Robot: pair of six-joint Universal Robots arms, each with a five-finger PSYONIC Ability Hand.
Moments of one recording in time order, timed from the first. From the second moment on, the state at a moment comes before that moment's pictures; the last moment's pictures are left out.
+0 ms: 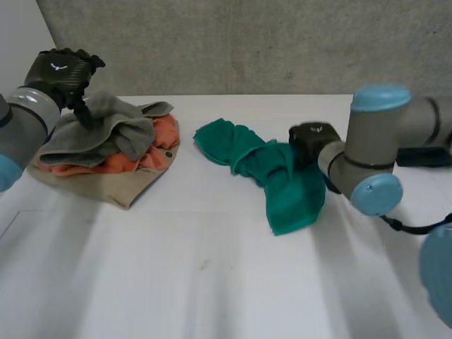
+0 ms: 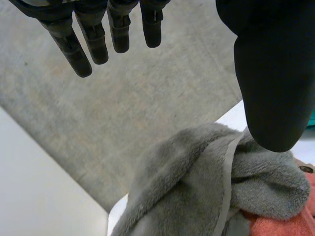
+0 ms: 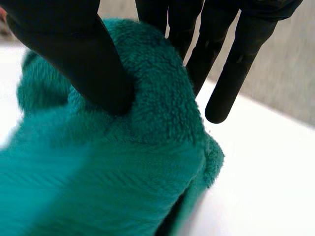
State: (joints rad) left arm 4.55 -2.02 -1.15 3.15 -1.44 3.52; right arm 1.99 -0.67 0.75 0.22 1.49 3.01; left_hand 0.21 0.20 0.21 0.20 0.05; right_hand 1.10 1.18 1.18 1.19 0.98
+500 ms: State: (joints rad) left arm 4.47 -2.62 -0.64 3.01 -1.39 3.90; right arm 2.03 -1.23 1.28 0.05 1.38 2.79; left_hand 0.21 0.20 0.21 0.20 0.05; right_hand 1.10 1.18 1.18 1.19 1.00
